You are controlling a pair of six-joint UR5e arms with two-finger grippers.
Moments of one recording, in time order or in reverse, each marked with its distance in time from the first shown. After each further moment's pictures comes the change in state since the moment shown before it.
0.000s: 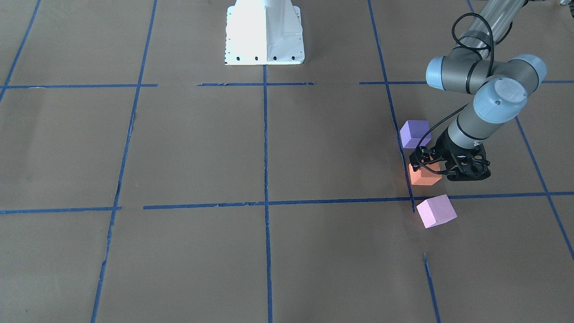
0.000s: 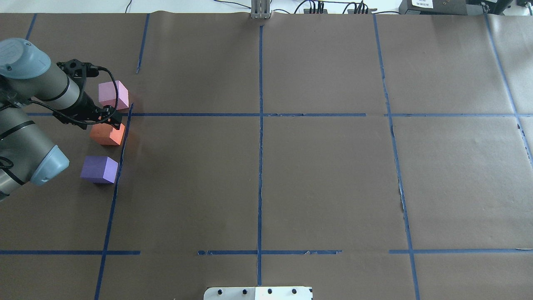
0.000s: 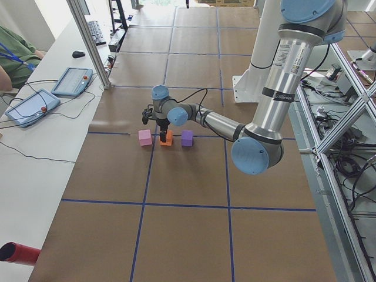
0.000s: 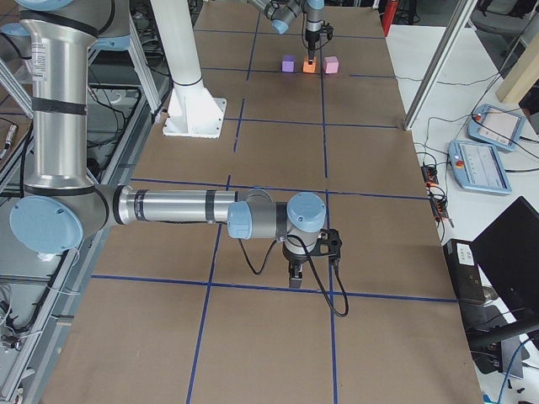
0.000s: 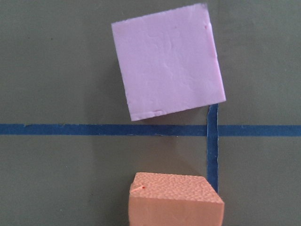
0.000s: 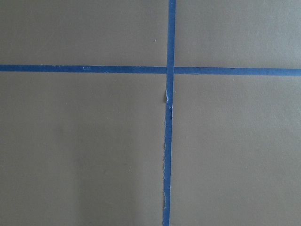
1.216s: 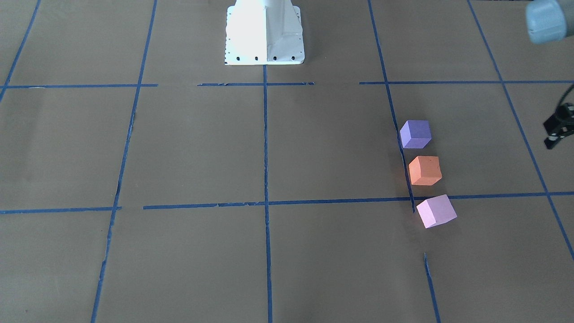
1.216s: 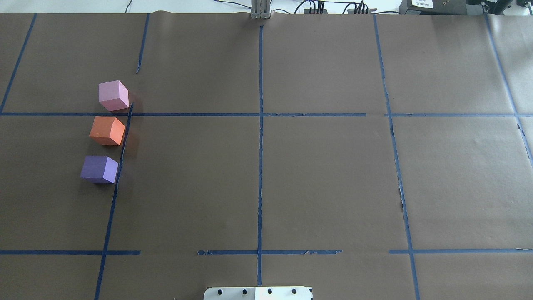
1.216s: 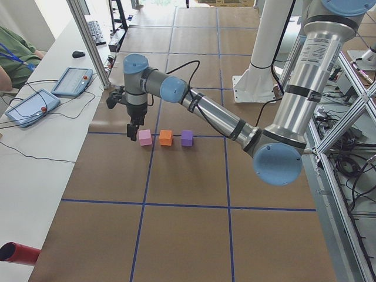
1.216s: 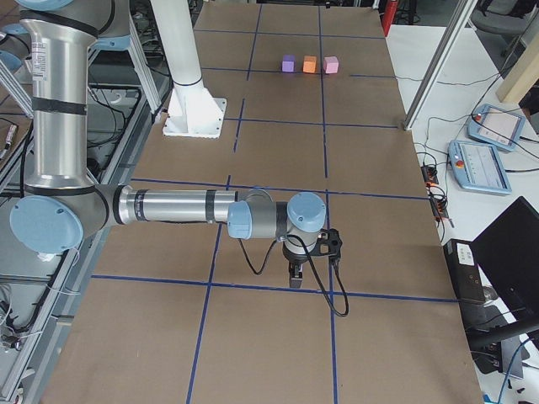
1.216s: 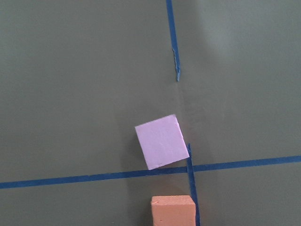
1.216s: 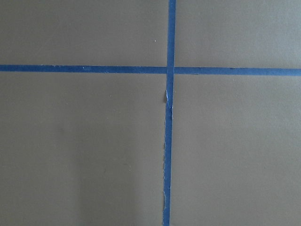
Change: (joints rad) left arm -0.526 0.024 -0.183 0.468 -0.078 0.743; right arm 0.000 0.000 0.000 -0.001 0.000 0.000
